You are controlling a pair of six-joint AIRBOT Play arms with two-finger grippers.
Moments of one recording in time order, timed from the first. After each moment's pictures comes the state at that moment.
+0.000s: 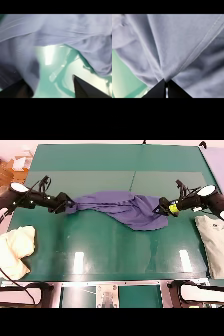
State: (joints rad) left arm 0.10 -1.51 1.16 0.73 -1.11 -1.28; right arm -0.17 -1.43 1.06 -0.90 1.15 1.41
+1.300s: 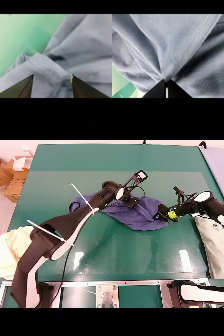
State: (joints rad) left arm -0.72 -2.07 1.97 1.47 -0.73 -1.26; right arm -0.17 -1.42 0.99 -0.95 1.12 1.39
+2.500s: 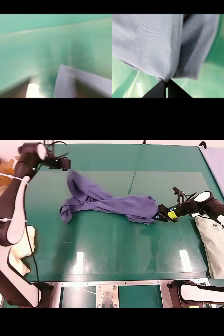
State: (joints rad) left arm -0.07 -1.89 2.00 1.46 -0.93 -1.53; right arm -0.17 -1.42 0.99 -0.94 1.14 1.38
